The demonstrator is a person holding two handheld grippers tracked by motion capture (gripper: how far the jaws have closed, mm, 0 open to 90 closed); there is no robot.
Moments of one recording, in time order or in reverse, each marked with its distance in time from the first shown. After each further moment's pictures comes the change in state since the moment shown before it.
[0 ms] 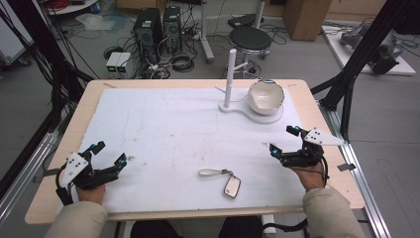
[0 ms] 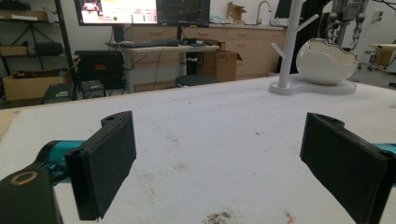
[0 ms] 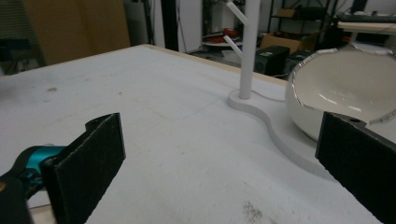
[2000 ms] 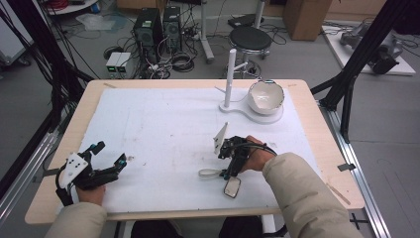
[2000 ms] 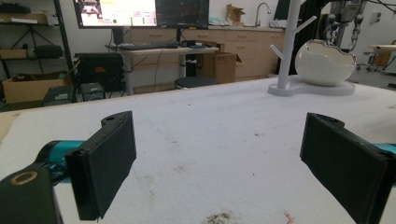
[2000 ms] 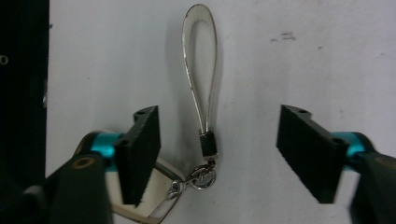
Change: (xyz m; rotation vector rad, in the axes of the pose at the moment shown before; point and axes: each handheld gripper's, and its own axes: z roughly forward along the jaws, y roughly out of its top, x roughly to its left) left arm 0.000 0.000 -0.001 -0.005 0.001 0.006; right arm 0.104 0.032 0.163 0.939 0.649 -0.507
